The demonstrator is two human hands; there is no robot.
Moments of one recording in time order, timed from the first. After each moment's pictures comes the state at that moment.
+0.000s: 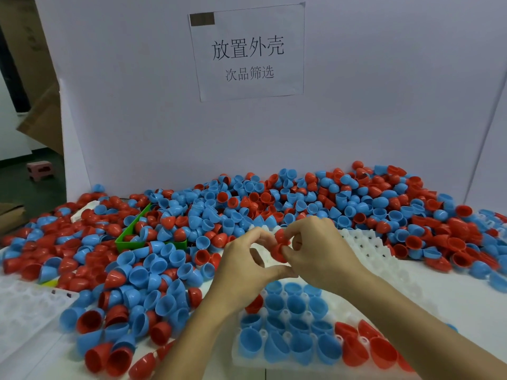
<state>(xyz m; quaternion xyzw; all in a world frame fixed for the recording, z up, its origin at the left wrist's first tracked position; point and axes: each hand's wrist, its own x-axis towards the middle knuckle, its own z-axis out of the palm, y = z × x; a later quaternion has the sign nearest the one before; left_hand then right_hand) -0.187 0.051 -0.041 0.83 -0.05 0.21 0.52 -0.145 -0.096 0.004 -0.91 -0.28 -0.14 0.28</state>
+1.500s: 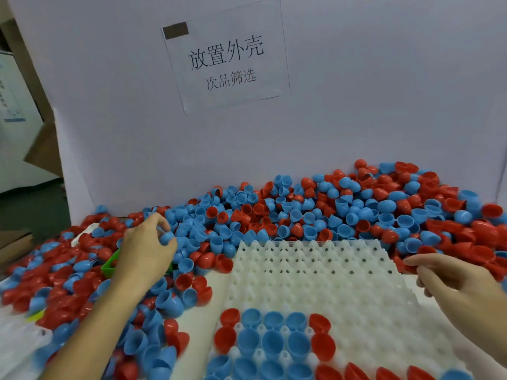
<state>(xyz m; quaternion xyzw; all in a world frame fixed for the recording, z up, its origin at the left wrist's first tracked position) -0.151 0.149 -0.003 0.90 0.21 0.33 0.20 -0.086 -0.285 -0.056 -0.85 -0.07 -0.18 0.49</state>
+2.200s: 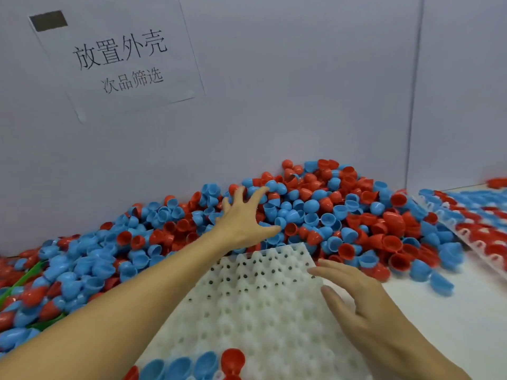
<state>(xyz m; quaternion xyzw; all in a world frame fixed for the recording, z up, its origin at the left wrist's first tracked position) 0.040 -0.068 -0.001 0.98 -0.08 0.07 0.16 -0.082 -0.293 -0.077 -0.89 -0.18 -0.13 0.39</state>
